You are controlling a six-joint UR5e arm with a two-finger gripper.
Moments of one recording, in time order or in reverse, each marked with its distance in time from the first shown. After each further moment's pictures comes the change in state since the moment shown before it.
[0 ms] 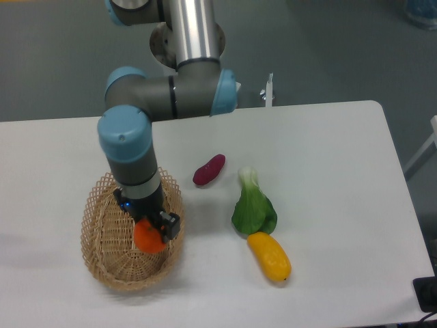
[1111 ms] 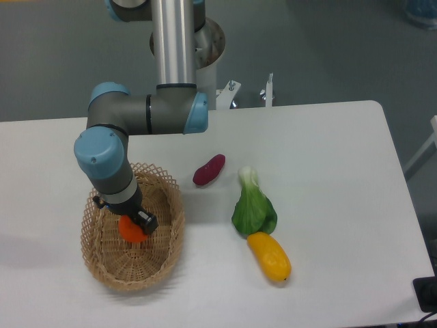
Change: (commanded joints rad) arm -0.063 -0.029 -0.083 0.008 0.009 -0.023
